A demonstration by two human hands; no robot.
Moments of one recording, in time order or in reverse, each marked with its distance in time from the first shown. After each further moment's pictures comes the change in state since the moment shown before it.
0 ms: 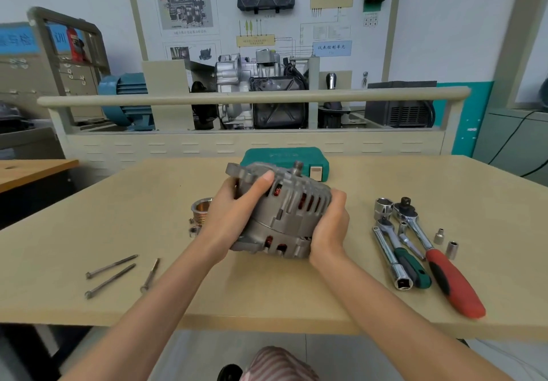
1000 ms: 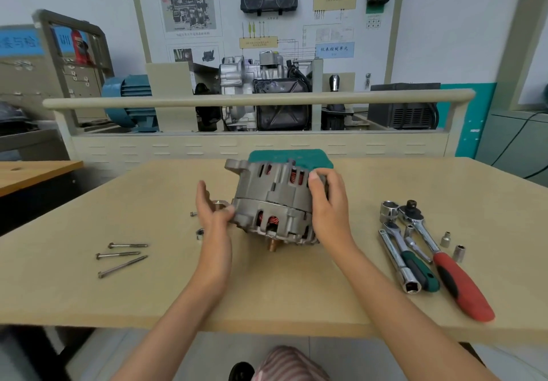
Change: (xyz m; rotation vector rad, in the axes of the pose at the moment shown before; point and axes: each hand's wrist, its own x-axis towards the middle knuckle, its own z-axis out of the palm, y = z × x) left_hand -0.005 -0.043 -0.009 -0.279 0.203 0.175; right_hand 0.017 -0.014 0.004 -0.358 -0.318 -0.545
